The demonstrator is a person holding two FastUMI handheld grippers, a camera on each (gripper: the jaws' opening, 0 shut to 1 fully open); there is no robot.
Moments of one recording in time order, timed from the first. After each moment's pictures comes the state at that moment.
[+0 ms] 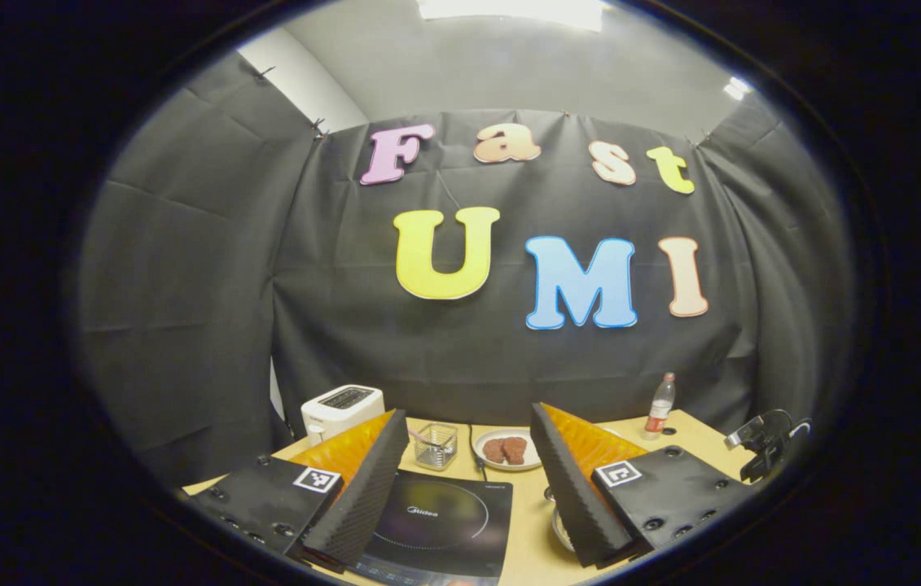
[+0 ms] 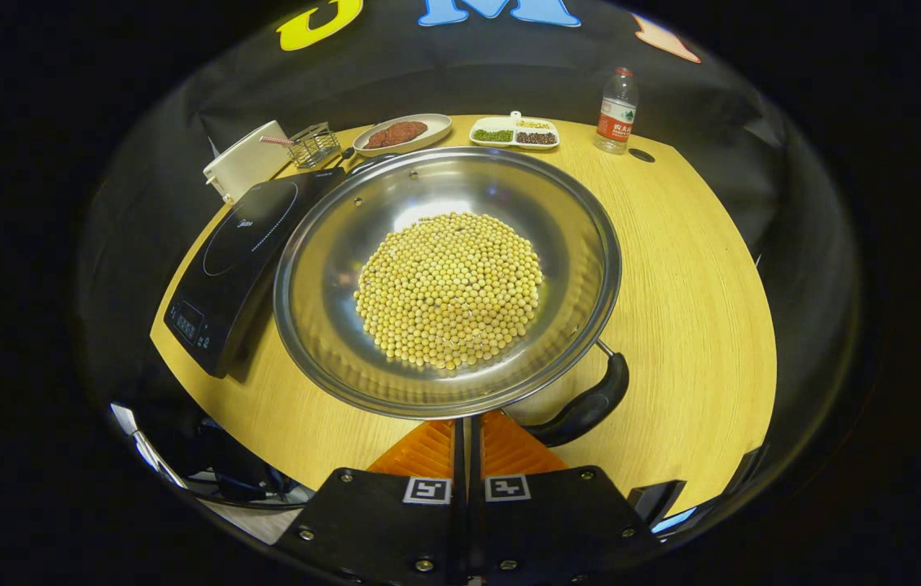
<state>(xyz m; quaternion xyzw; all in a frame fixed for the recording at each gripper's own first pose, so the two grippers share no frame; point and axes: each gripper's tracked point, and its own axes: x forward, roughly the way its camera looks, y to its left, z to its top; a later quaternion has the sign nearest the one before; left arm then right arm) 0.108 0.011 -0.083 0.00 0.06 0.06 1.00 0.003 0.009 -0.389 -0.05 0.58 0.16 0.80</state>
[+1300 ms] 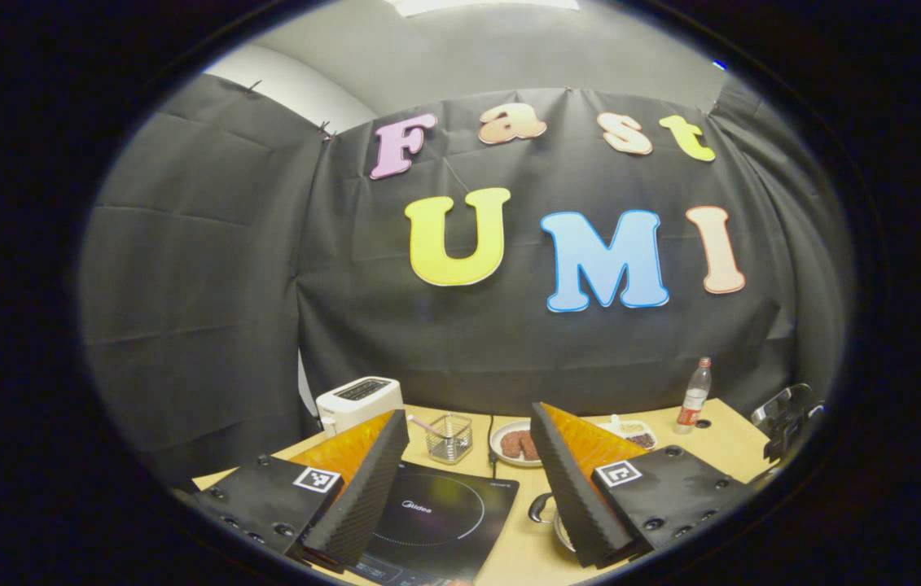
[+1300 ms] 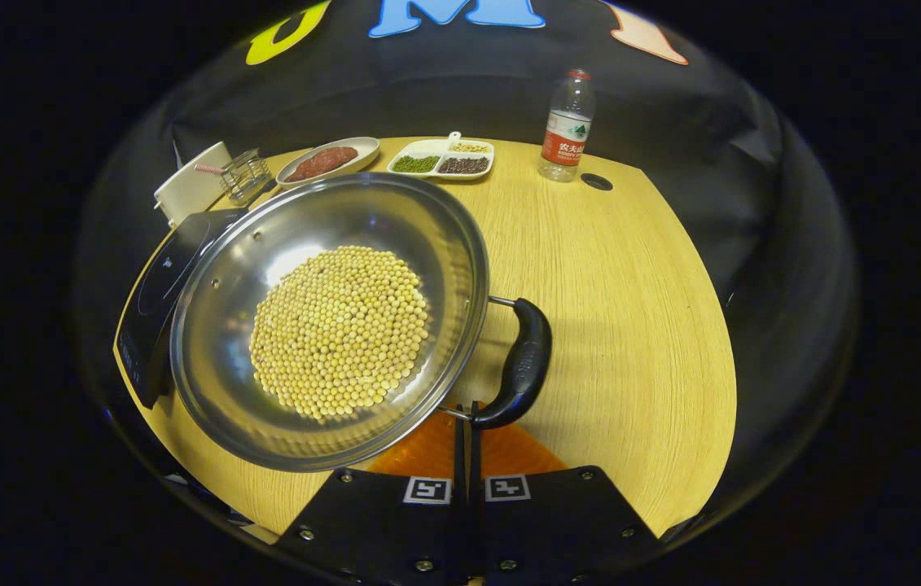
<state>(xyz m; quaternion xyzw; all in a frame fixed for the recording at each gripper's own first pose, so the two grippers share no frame) 0.139 -0.035 -0.106 0.04 0.08 0.13 0.99 0.120 -0.064 -0.421 -0.06 0.53 0.11 0.84</state>
